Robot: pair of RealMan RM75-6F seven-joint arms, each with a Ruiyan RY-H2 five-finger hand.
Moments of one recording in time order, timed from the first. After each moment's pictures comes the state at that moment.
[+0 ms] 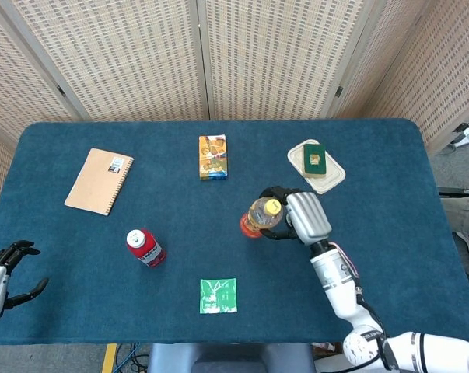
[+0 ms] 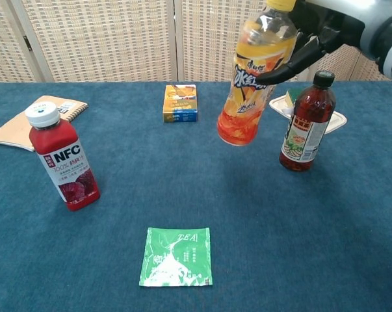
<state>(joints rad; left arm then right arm) -0.07 -1.13 -0.05 -1.56 1.56 1.59 -0.10 0.61 -1.47 0.35 -1.88 -1.12 1.17 -0.29</state>
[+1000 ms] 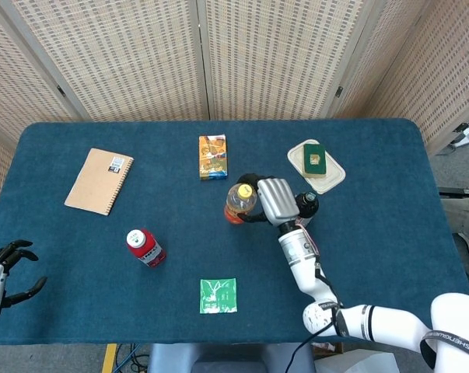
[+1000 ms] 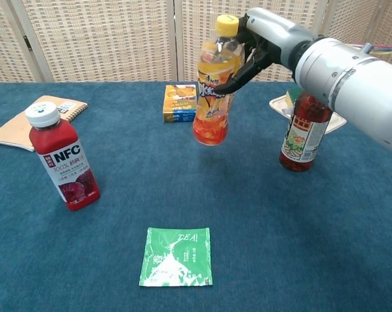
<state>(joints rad) -0.07 -1.12 -0.06 -1.55 1.55 1.57 -0.13 0.81 -1.69 0.40 -1.57 -0.99 1.13 -0.33</state>
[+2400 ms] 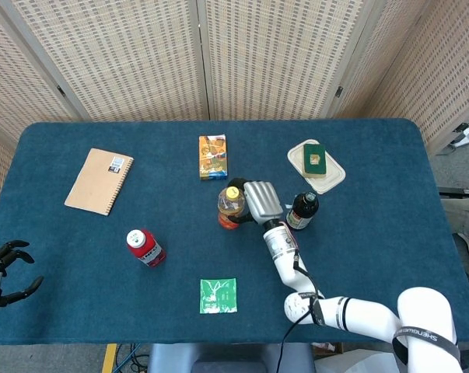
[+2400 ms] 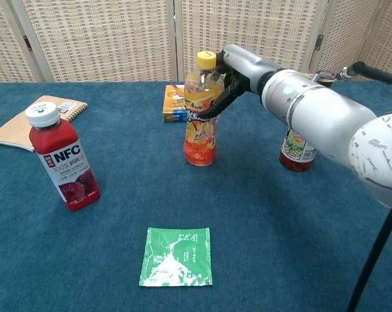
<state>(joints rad) -0.07 -1.11 -0.06 -1.54 1.52 1.55 -0.19 0.90 -1.81 0.40 -1.35 -0.90 1.04 -0.31</state>
